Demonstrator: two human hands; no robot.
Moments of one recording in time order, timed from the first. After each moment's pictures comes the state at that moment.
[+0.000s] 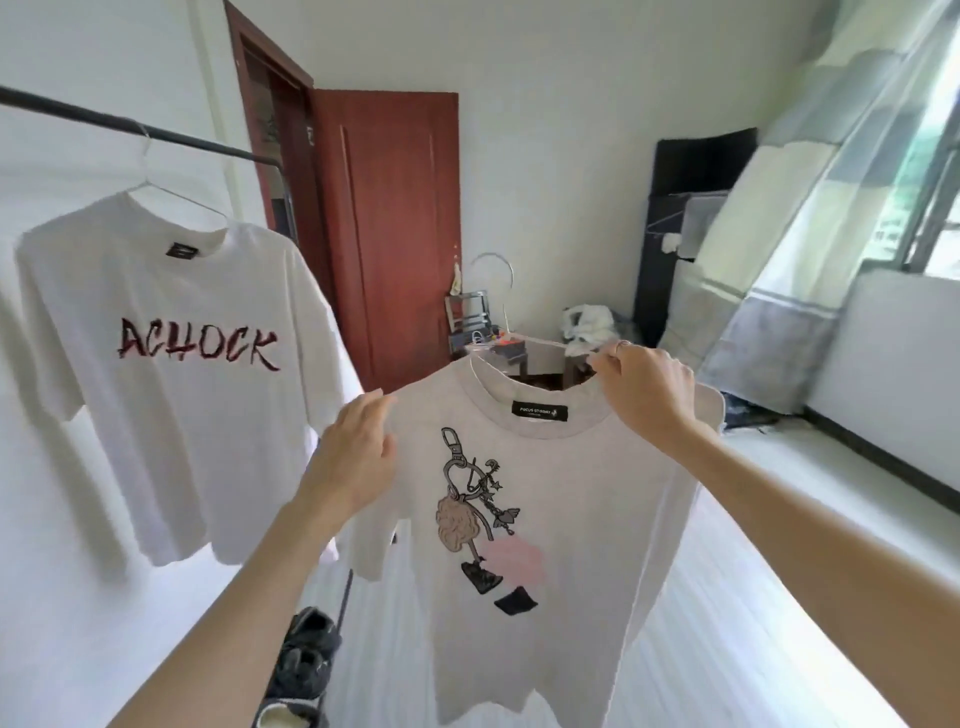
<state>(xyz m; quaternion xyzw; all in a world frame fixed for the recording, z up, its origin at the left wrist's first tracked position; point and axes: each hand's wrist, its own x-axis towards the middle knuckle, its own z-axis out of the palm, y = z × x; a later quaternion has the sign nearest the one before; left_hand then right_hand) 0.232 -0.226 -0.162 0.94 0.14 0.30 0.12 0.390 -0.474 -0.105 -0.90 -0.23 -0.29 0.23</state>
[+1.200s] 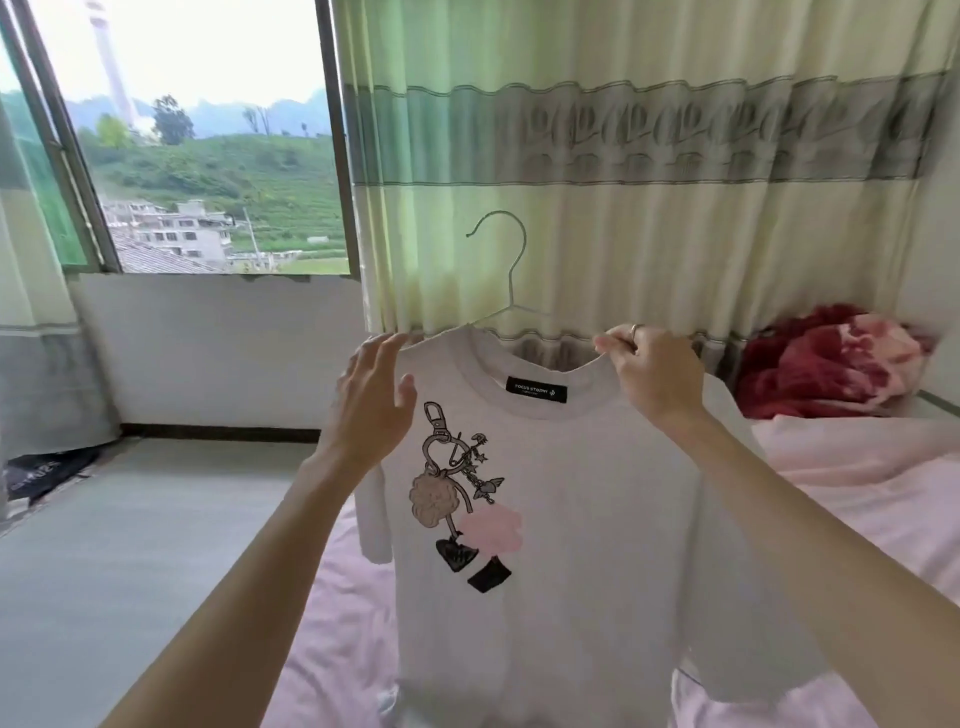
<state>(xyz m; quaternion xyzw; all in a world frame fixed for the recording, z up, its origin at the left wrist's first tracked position) 0.309 -1.096 -0.136 0.73 -0.53 0.21 0.38 0.080 -1.254 -0.096 -0.80 0.40 -0.44 0.12</state>
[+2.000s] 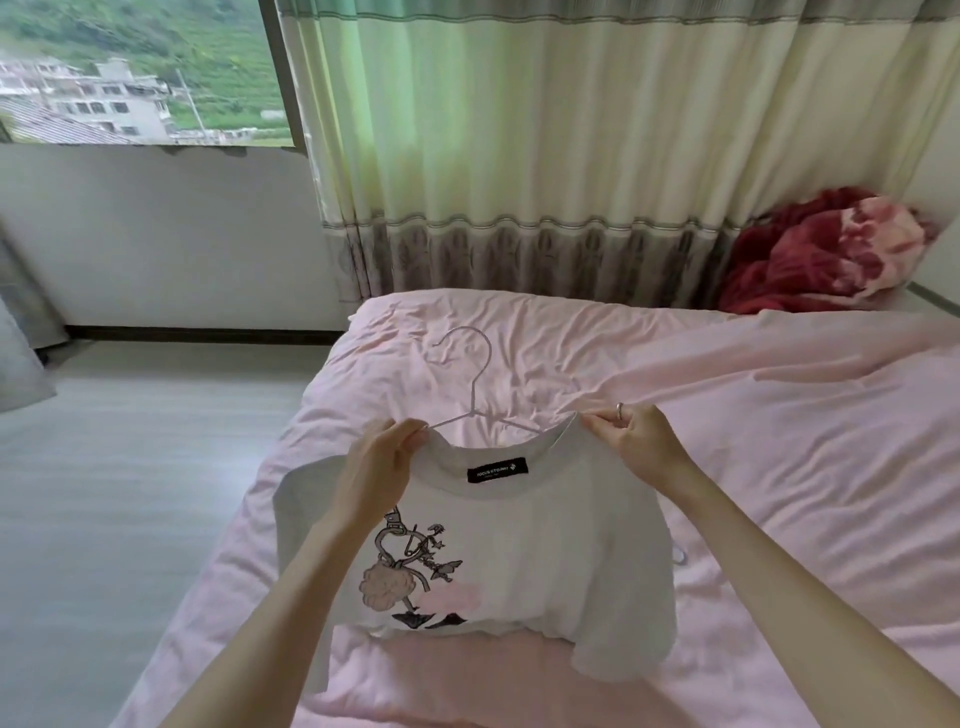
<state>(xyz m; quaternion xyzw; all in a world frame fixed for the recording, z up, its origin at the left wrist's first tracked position) 0.265 -1.155 -0.329 0.75 -0.53 -0.01 0.39 0.024 -1.309 -0.287 -0.78 0.39 -0.28 0.40</state>
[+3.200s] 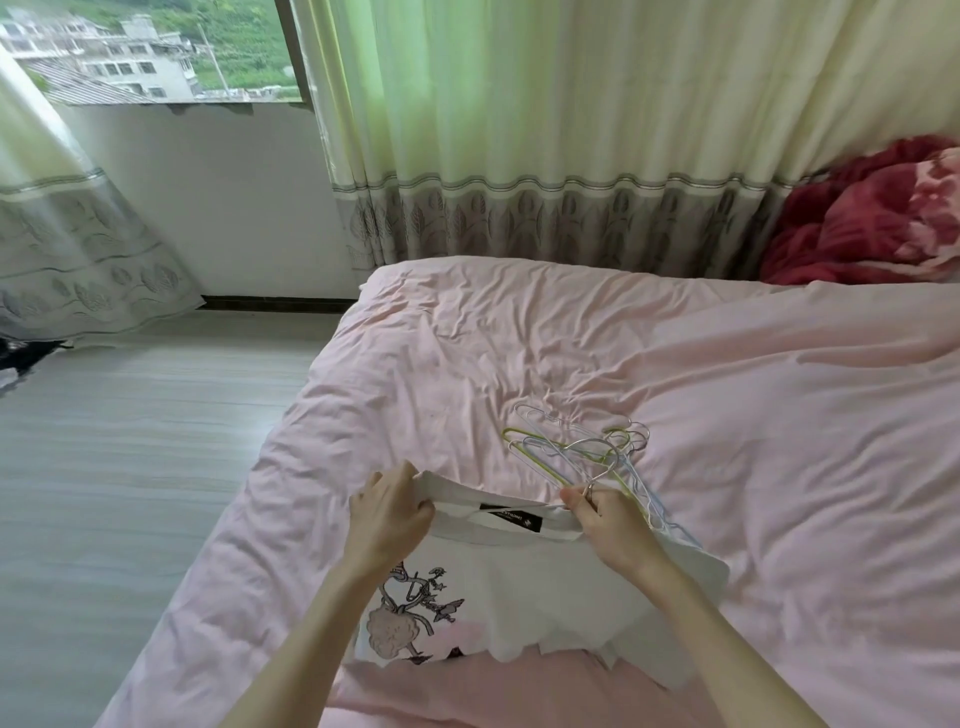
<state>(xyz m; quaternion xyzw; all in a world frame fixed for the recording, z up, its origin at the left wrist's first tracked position) 0.238 -1.180 -0.387 0.88 -0.42 -0.09 0.21 0.032 -1.315 -0.394 -0.81 0.43 -0.15 0.38</state>
